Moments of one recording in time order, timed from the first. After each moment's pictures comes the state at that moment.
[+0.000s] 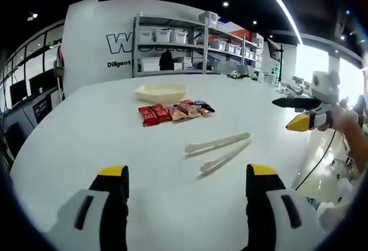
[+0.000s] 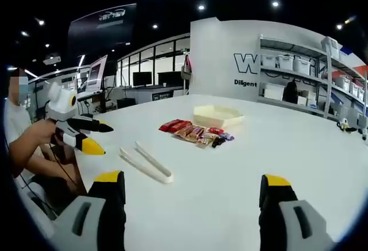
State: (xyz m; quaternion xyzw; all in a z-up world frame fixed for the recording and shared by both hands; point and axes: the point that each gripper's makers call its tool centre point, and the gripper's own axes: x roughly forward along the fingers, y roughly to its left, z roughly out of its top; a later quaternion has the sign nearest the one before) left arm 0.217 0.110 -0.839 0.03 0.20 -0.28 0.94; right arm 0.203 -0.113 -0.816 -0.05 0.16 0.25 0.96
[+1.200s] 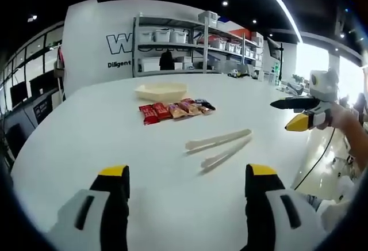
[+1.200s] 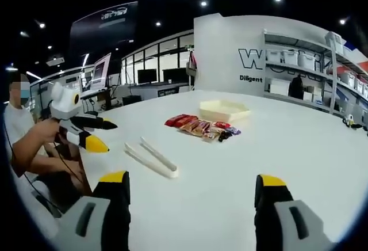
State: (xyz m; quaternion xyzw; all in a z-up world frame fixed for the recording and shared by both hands) left arm 0.214 0.112 -0.845 0.04 0.20 -0.27 0.94; right arm 0.199 -0.107 -0.828 -0.04 0.18 0.27 0.95
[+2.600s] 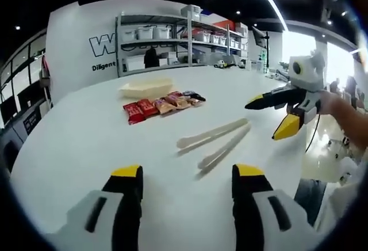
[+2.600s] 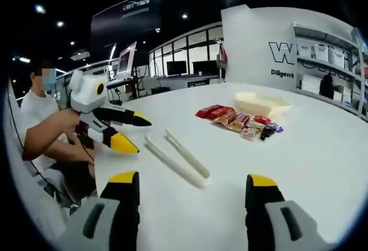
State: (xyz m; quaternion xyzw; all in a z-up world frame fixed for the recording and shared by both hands) left arm 0.227 0.092 -0.862 0.08 0.20 -0.33 0.92; right arm 0.211 -0.051 -0.857 -0.05 0.20 0.38 0.90
